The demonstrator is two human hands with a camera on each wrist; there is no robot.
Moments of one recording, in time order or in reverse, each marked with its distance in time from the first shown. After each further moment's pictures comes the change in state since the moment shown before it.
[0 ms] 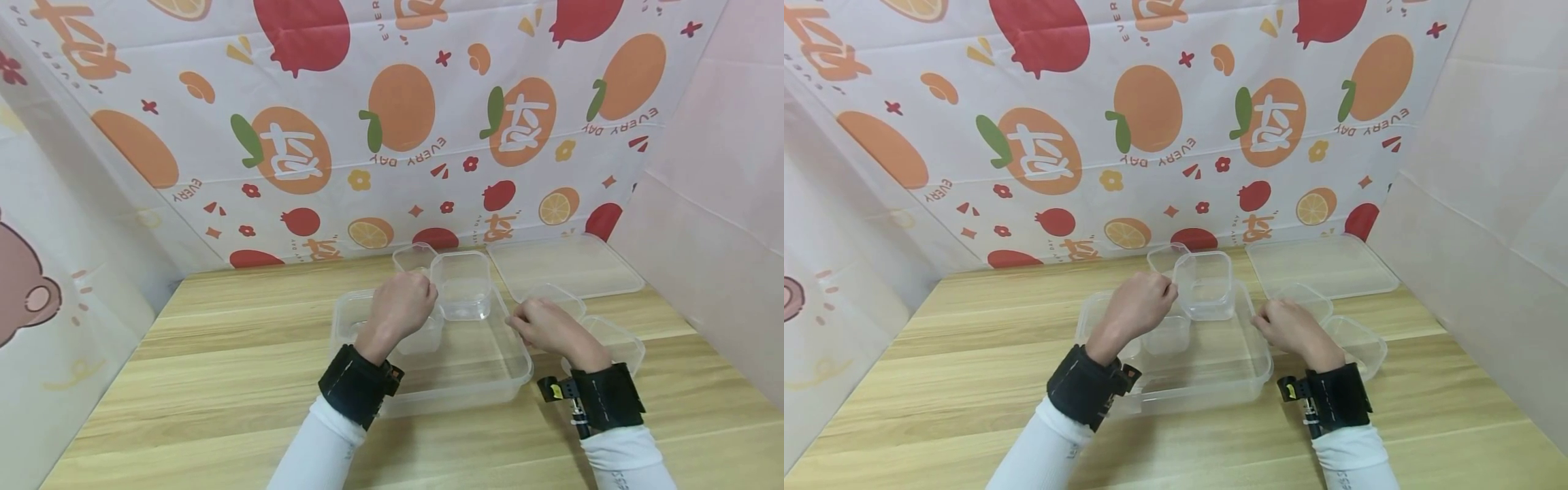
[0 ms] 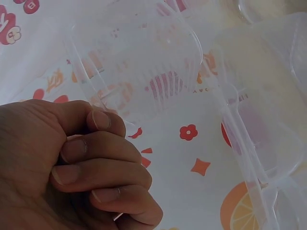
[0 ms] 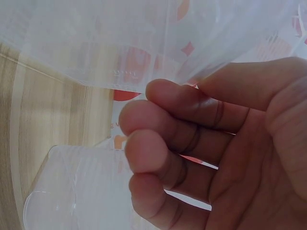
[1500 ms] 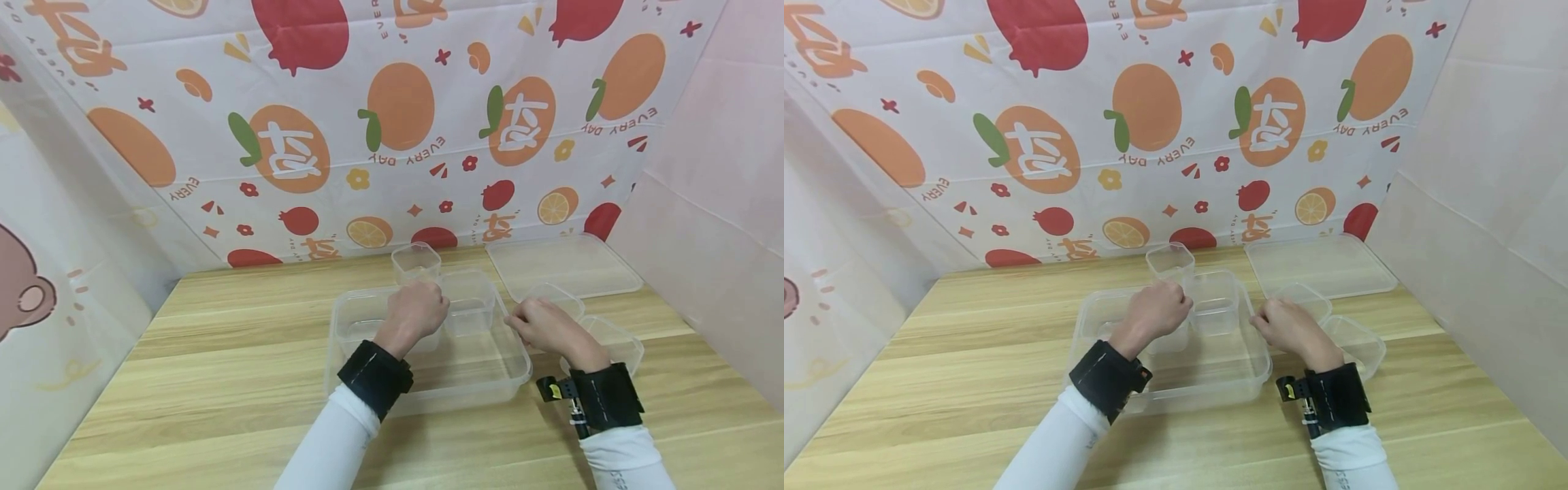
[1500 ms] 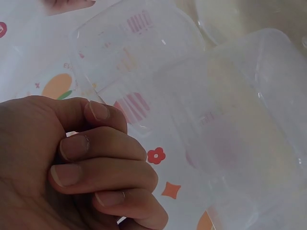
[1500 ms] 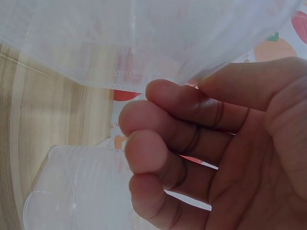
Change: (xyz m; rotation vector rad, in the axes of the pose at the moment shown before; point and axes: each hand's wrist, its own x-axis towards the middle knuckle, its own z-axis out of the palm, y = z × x) left_hand 0.016 0.002 0.033 0.013 -0.128 -0.074; right_hand 0.000 0.000 0.000 -0.012 0.010 -0.001
